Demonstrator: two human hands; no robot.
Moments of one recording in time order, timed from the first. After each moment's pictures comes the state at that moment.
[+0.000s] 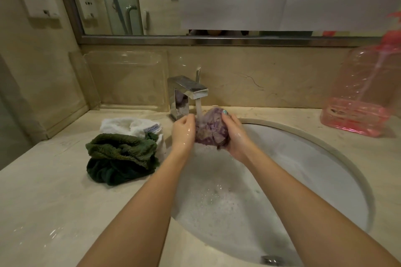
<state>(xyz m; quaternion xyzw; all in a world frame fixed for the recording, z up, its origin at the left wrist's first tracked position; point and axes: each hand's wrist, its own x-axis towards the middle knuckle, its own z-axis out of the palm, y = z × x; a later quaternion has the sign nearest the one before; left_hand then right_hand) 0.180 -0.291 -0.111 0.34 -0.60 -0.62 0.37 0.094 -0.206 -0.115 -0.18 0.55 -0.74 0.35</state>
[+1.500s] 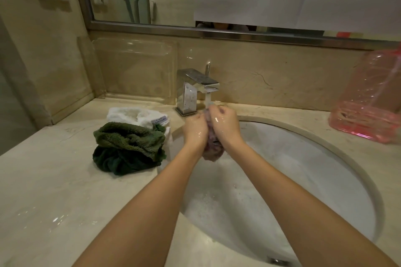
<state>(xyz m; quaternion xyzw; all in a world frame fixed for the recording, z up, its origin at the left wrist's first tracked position) 0.177 -0.283 -0.116 0.38 -0.59 -0.62 0.34 0.129 -0.238 -0.105 -0.33 0.70 -0.63 0.08</state>
